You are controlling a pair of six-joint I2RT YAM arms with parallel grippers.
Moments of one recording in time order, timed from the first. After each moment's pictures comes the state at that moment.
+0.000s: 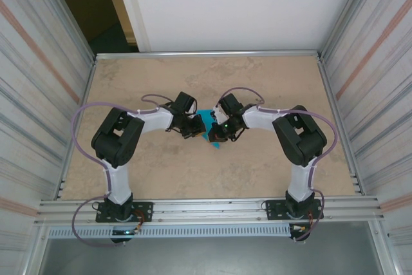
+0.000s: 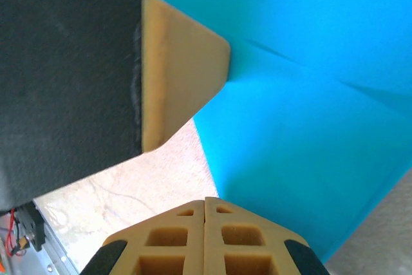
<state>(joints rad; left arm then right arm) -0.56 1.92 1.10 -0.27 0.41 -0.84 0.61 1.90 1.10 -0.39 -0.57 0.41</state>
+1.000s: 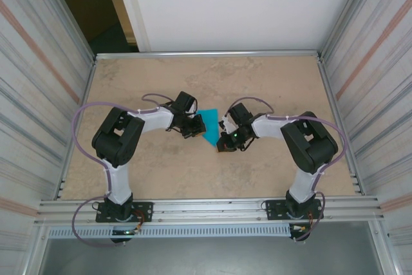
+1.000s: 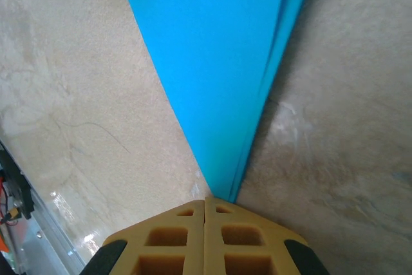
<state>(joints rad) -0.56 1.93 1.11 -0.28 0.41 -0.83 0.57 1.77 0.88 -0.34 -0.60 0.41</state>
